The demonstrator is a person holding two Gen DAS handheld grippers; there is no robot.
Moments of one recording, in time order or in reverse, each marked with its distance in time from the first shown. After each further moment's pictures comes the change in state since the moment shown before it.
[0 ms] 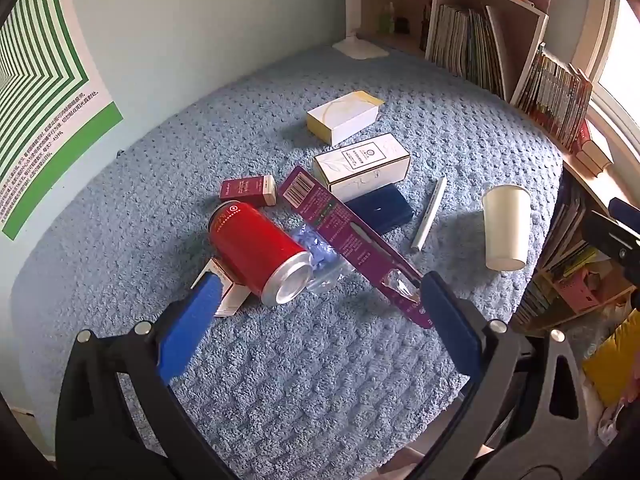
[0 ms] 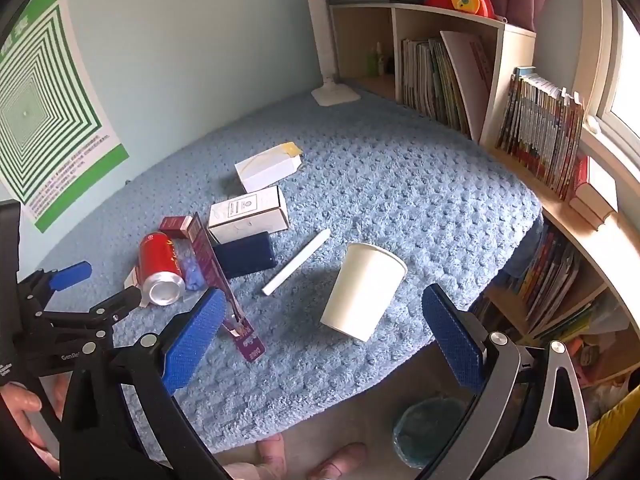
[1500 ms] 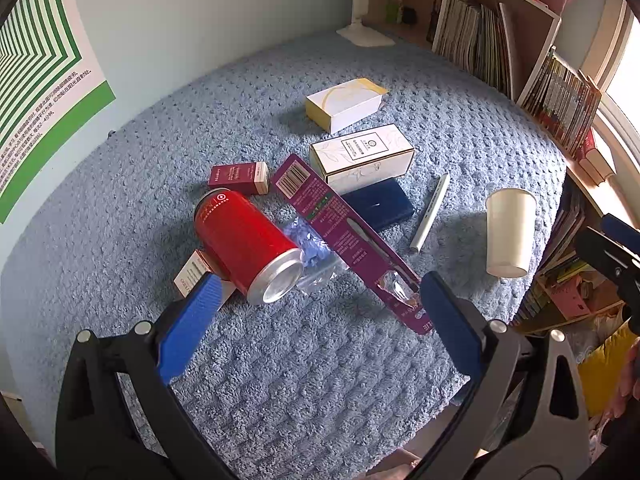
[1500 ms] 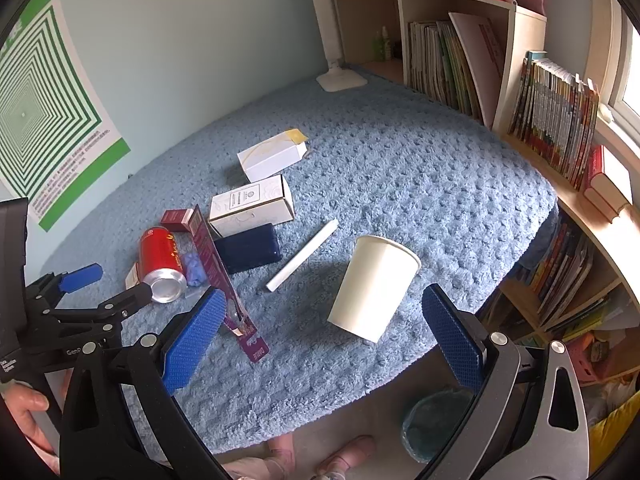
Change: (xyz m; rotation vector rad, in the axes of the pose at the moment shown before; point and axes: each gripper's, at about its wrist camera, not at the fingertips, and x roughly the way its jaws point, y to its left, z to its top) left arm 0.020 0.002 0.007 -0.048 0.052 -0.030; right arm 0.019 -0.002 0.003 0.009 0.056 0.034
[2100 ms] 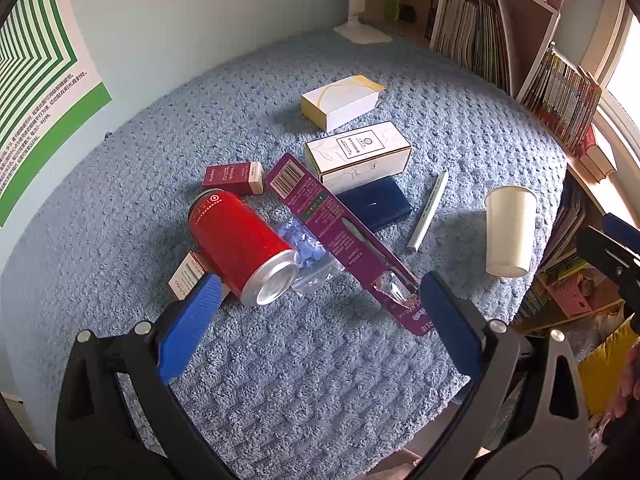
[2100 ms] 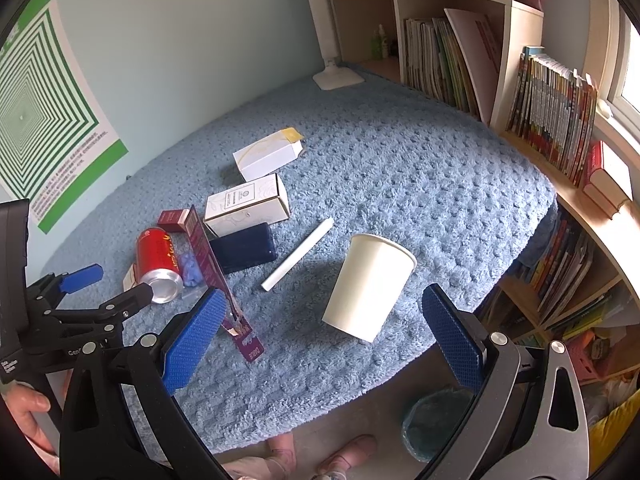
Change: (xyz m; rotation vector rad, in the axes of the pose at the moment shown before) left arm 0.004 -0.005 0.003 0.011 0.010 0.002; right arm 0.003 -0.005 -0.001 0.009 0.008 0.002
